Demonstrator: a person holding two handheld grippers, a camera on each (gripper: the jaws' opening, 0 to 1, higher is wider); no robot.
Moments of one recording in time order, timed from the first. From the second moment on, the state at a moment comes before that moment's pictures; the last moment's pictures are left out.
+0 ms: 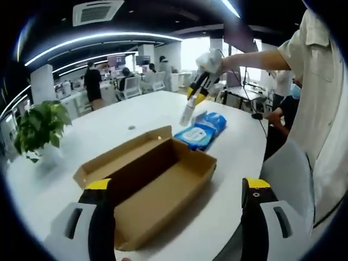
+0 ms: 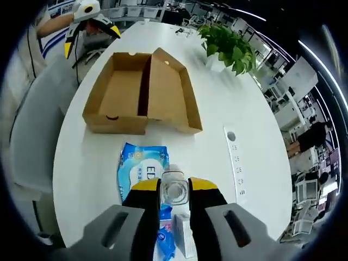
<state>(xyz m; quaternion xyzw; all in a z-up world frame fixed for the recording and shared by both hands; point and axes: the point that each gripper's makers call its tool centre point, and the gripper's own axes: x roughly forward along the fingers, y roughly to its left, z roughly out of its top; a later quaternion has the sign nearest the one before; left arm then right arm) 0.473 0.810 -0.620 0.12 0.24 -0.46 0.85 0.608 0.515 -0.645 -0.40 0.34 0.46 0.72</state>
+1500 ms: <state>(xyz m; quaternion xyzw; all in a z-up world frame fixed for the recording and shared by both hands) 0.461 0.855 -0.642 0.08 0.28 -0.39 0.88 0.637 0.508 -0.705 -0.42 0.44 0.50 0.61</state>
